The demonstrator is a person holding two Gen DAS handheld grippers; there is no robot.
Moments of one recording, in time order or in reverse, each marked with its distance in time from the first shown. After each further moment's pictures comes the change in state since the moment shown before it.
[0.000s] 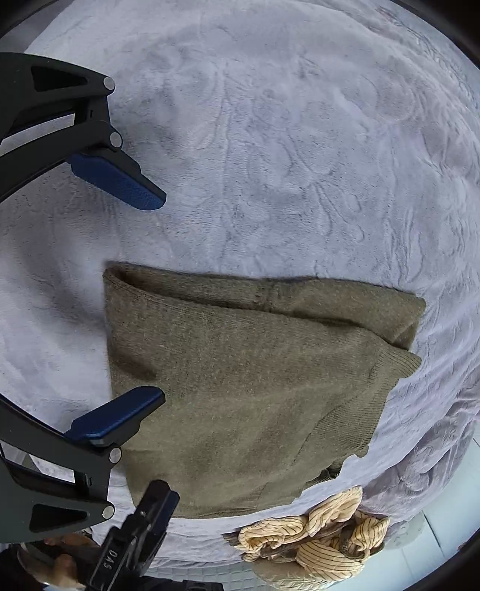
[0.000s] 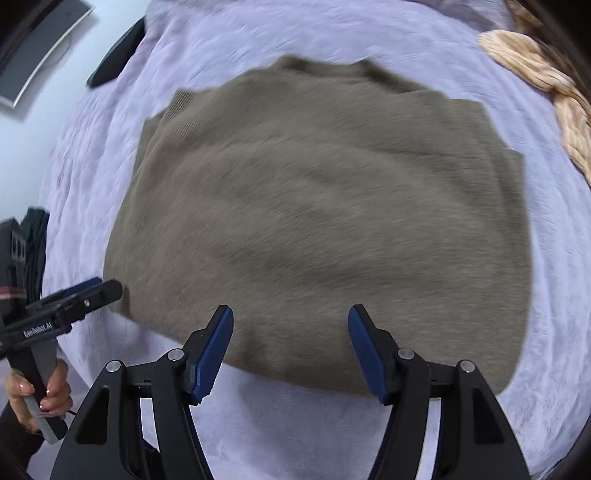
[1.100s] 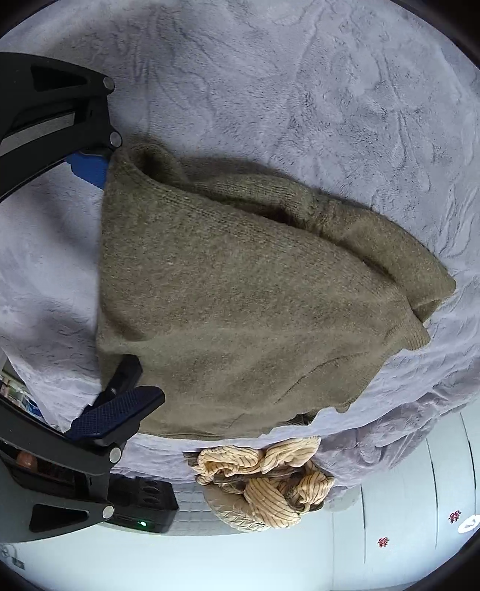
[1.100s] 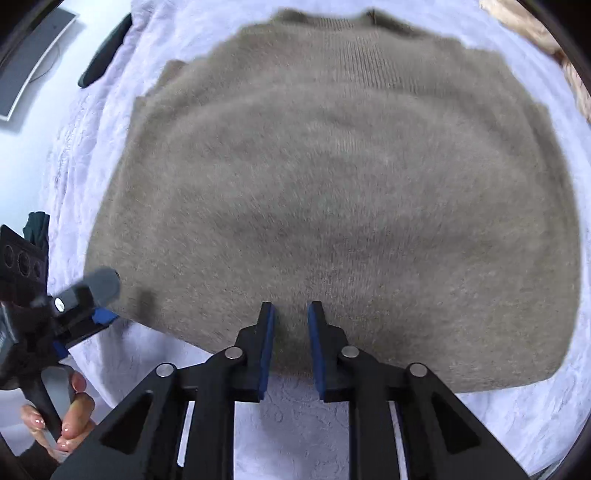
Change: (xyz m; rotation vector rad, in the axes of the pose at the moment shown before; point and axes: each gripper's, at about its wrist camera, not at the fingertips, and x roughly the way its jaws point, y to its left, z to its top) left arm 0.035 -0.012 -0.012 -0.221 -0.019 -0.366; right arm 0.042 -0.013 -0.021 0.087 0.066 0.070
